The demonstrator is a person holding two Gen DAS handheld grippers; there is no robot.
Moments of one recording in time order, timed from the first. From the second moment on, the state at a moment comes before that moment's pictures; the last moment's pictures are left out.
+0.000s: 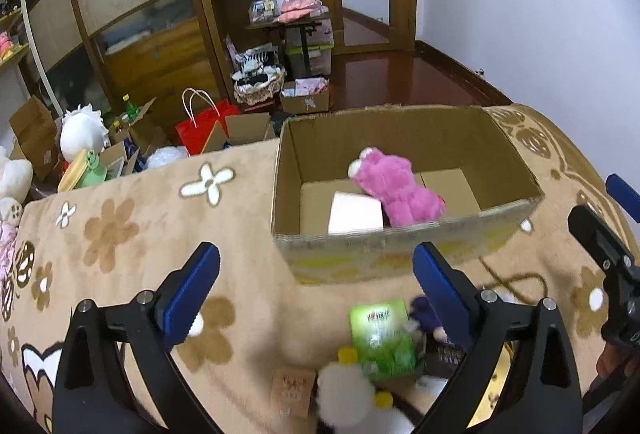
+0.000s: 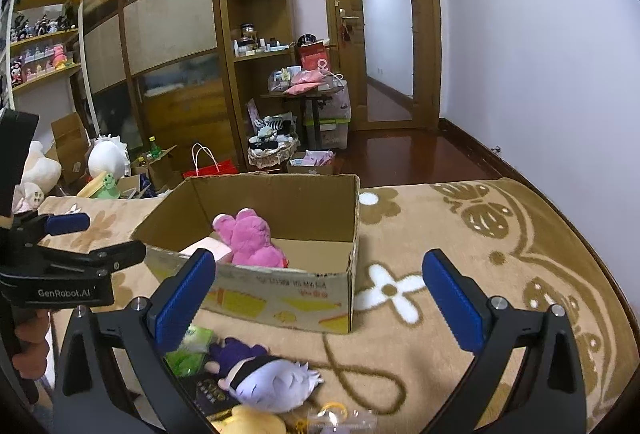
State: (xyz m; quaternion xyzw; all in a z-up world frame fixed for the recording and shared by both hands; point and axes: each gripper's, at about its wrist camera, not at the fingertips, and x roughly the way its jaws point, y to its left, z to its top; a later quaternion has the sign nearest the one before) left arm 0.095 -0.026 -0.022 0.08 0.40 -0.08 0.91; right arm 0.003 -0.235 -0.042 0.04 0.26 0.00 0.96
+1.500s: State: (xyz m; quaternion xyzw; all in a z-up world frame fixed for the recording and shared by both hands) left arm 0.075 0.006 -0.097 0.03 0.59 -0.05 0.81; right arm -0.026 -0.263 -0.119 0.11 0.44 -0.04 0.89
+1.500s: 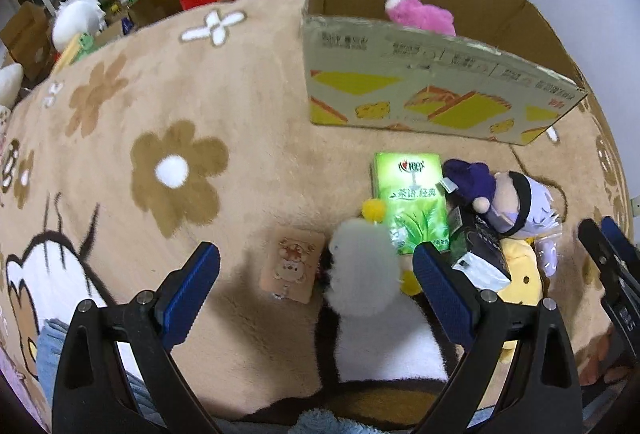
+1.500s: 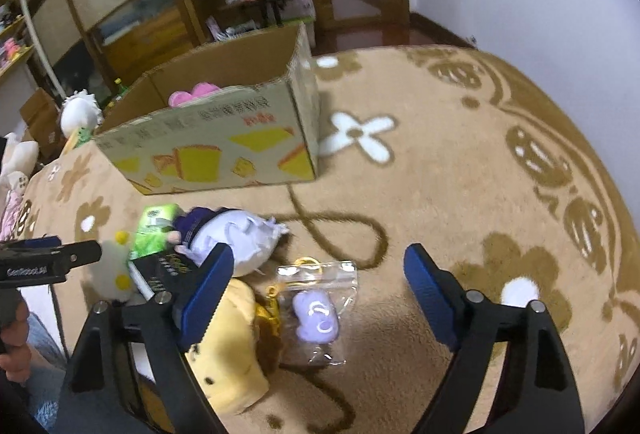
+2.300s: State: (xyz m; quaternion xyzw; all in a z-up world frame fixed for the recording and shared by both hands) left arm 0.094 0.001 -0.140 0.03 0.64 -0.04 0.77; right arm 0.000 -0.264 -0.169 0.14 0.52 -0.04 0.84
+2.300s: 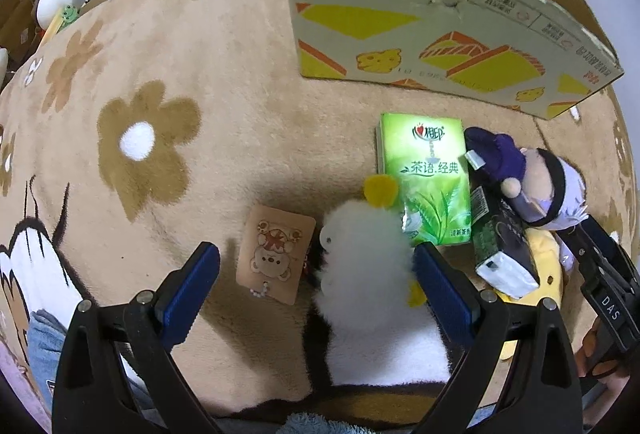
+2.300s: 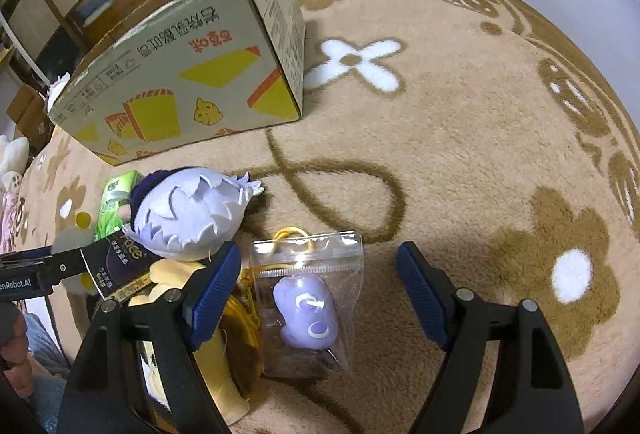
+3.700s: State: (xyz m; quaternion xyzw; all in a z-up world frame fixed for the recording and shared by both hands) left arm 0.084 -0.008 -0.124 0.03 0.62 -0.07 0.78; right arm -0.010 -0.269 -0.147 0.13 0.47 -0.04 0.87
